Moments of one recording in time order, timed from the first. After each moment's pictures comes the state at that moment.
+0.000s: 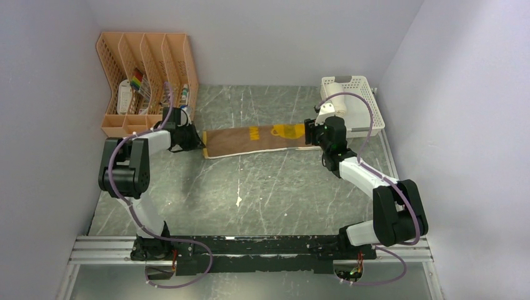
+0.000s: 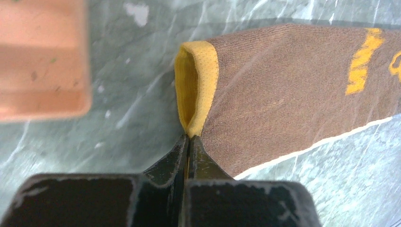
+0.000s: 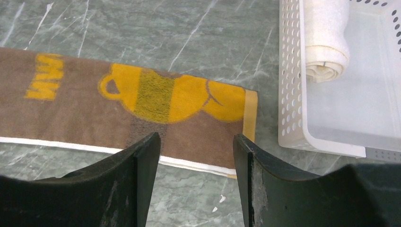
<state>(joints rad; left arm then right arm) -0.07 1.85 1.02 -0.08 0.33 -0.38 0.27 1.39 0.70 0.34 0.08 -0.06</state>
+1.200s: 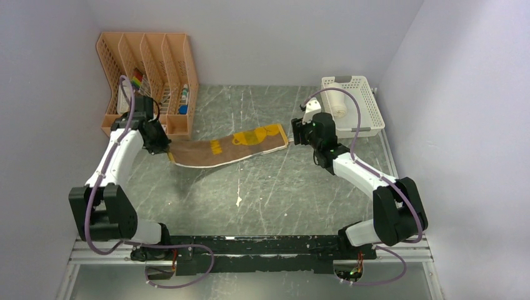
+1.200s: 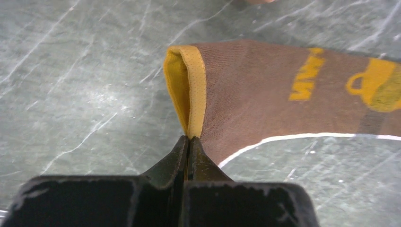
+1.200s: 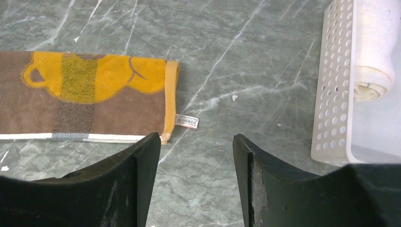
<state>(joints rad) 0.06 1.37 1.11 -0.81 -0.06 -0.45 0.39 1.40 0.79 0.21 0.08 -0.06</state>
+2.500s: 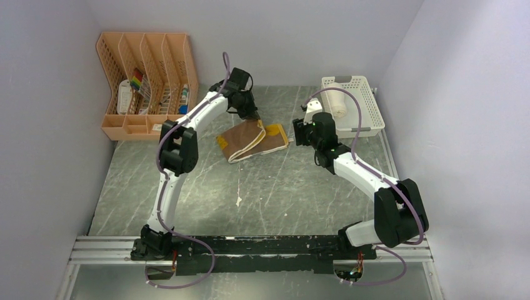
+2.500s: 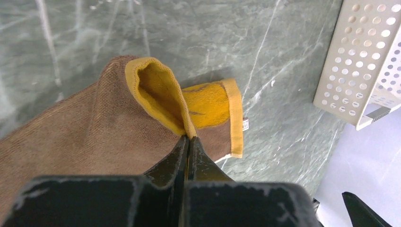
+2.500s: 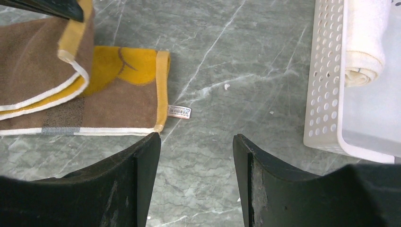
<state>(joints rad) -0.47 2.35 2.13 -0.70 0.21 -0.75 0.39 1.39 0.81 0.14 0.12 -0.06</state>
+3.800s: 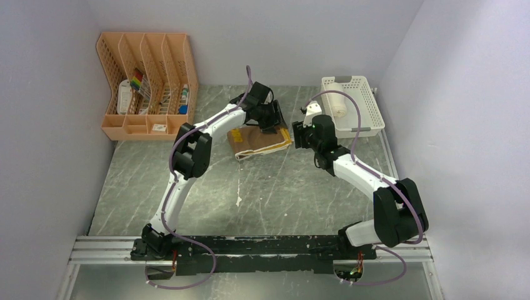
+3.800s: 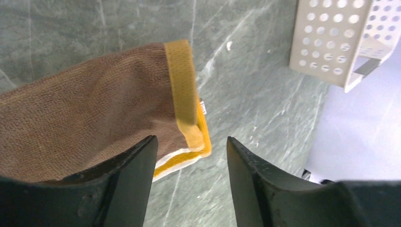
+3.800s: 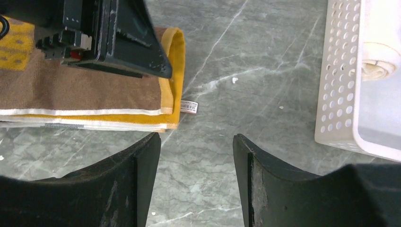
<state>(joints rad) -0.62 2.42 2.08 -0.49 0.31 -0.81 0.39 1.40 0.79 0.15 0.10 -0.04</state>
